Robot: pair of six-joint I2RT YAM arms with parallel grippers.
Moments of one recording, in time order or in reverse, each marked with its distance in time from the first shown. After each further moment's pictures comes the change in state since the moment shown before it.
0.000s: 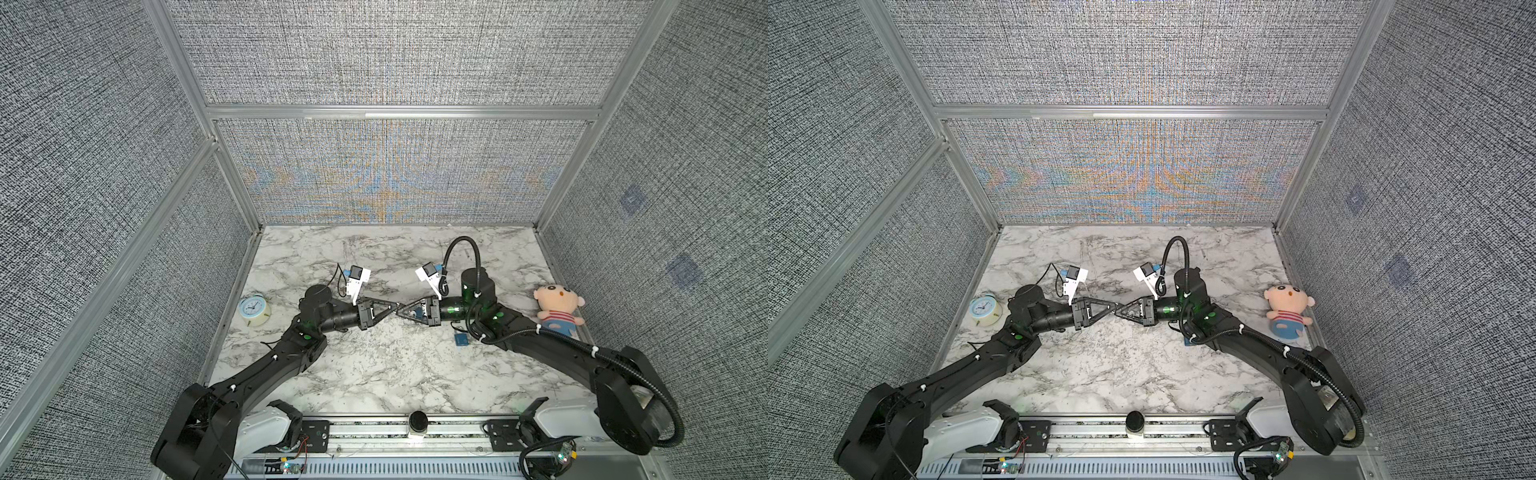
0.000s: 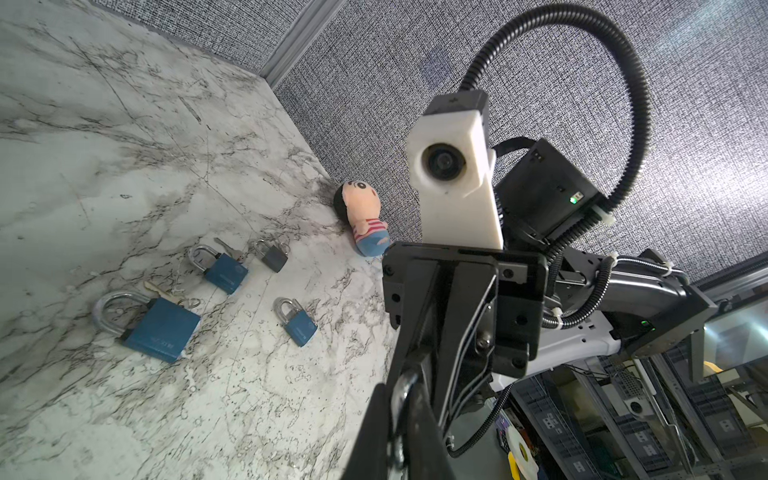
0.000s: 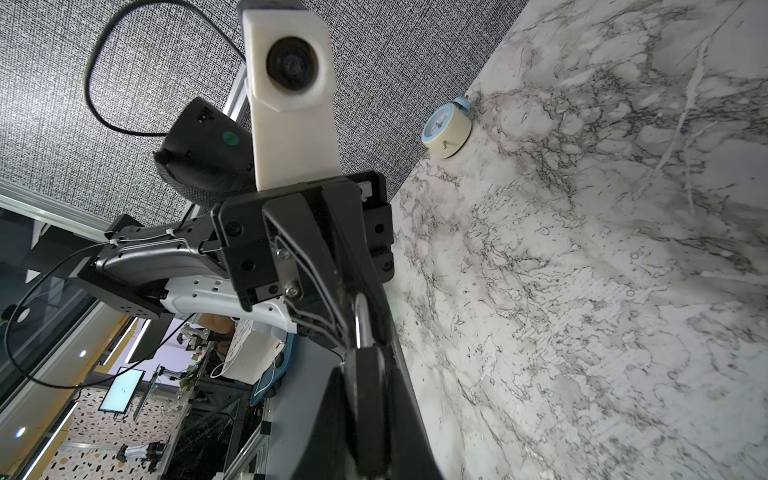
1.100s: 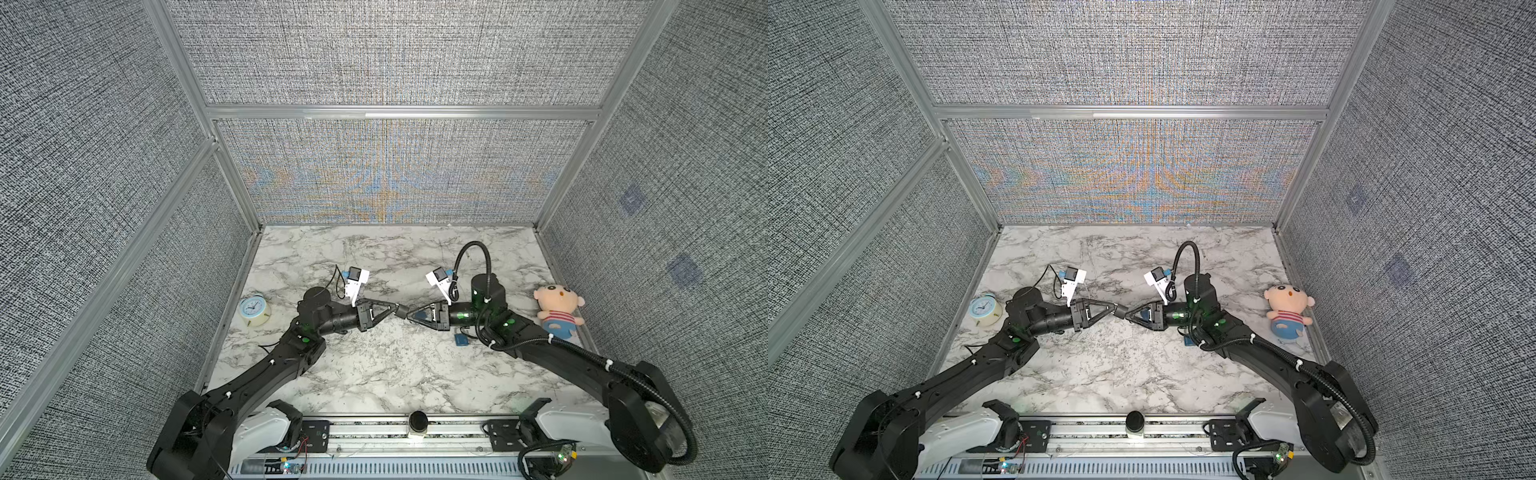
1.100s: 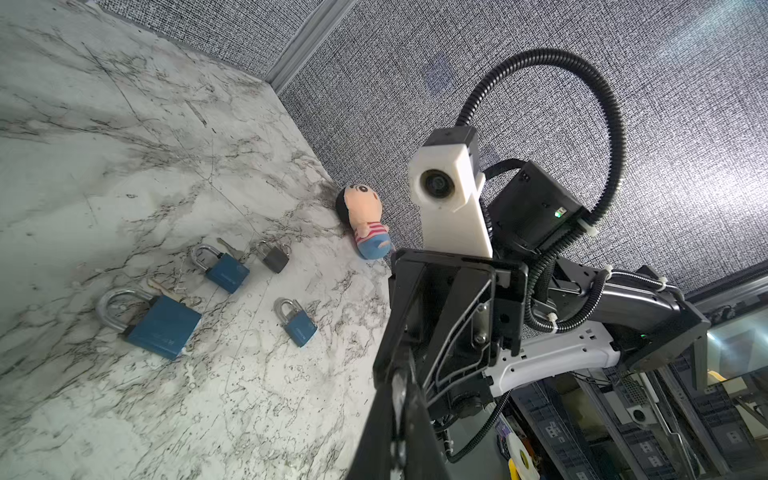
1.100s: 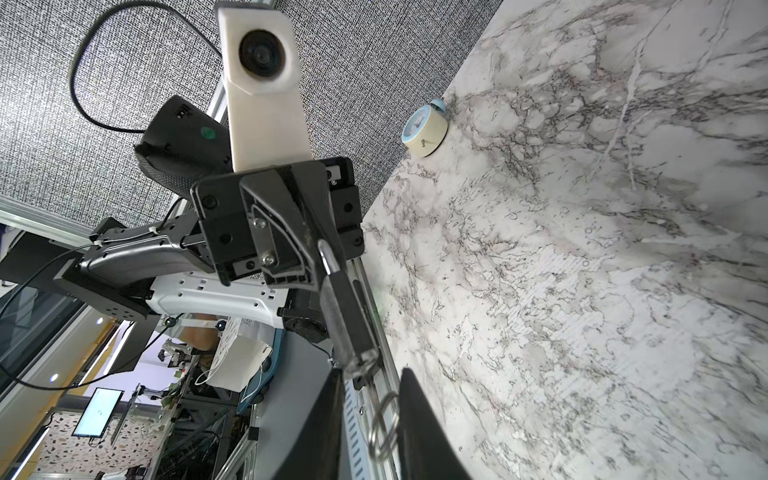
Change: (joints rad) left arm -0.004 -0.042 -0.011 -0.026 -0.041 0.000; right arm -0.045 -0.092 -0.083 -0.047 0.017 -0.022
